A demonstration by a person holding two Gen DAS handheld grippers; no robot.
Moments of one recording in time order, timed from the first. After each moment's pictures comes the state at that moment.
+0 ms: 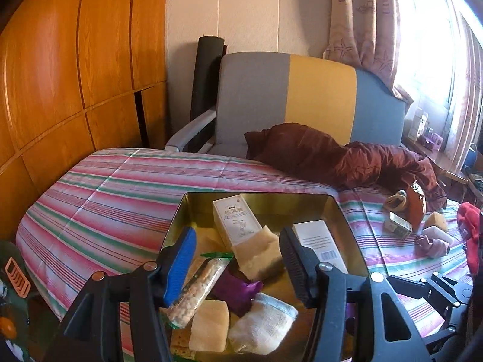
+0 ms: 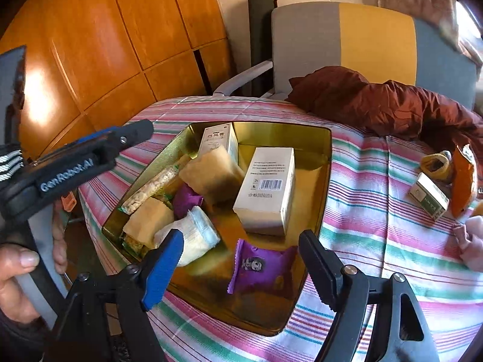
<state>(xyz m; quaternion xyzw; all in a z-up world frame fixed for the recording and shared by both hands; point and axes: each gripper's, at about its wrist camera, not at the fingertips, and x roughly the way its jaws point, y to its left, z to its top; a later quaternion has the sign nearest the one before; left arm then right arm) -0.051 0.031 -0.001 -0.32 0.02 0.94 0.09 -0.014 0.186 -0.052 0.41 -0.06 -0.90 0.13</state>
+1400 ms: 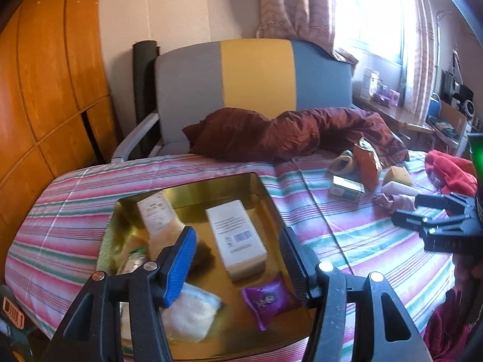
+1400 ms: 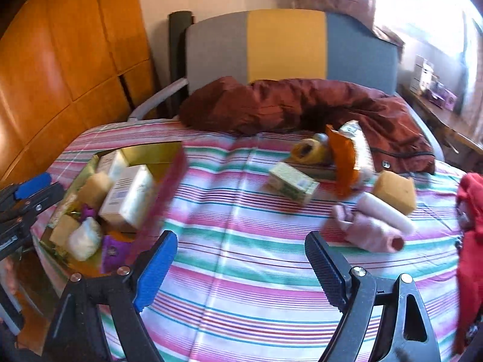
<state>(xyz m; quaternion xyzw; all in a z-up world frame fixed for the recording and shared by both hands) -0.021 0.125 -0.007 -0.33 0.10 0.92 0.20 0.019 0.347 -0.035 0.39 -0.07 -0.92 -0.03</state>
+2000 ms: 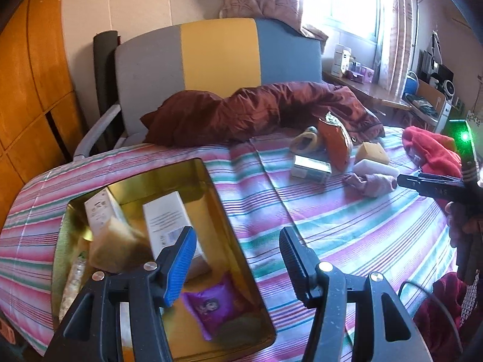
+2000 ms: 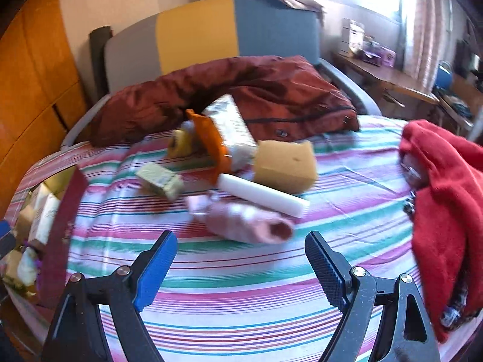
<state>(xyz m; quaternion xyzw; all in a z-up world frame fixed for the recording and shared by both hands) -0.023 0.183 -0.029 -0.37 0.12 0.88 0.26 0.043 0.484 -0.064 0.41 -0.13 -0.89 -0.17</state>
